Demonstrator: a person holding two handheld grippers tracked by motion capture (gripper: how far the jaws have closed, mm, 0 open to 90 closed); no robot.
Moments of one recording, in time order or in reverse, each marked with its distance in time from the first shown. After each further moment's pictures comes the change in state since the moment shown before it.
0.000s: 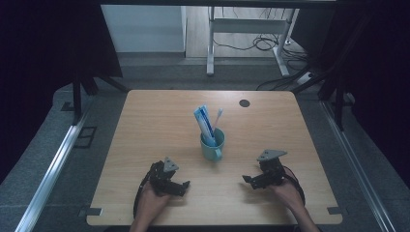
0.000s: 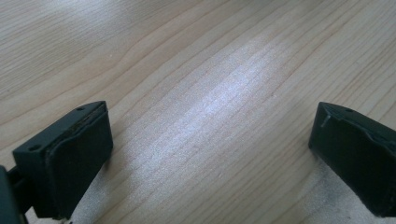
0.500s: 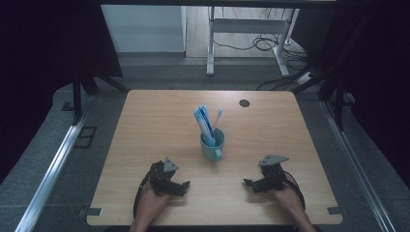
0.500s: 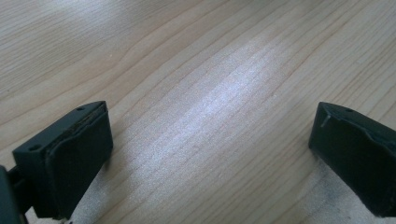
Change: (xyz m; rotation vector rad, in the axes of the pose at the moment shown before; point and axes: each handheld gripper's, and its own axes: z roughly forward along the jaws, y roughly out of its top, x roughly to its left) left arm 0.000 0.000 0.000 0.000 0.000 0.003; right arm 0.000 -0.021 0.007 -0.020 -0.019 0.017
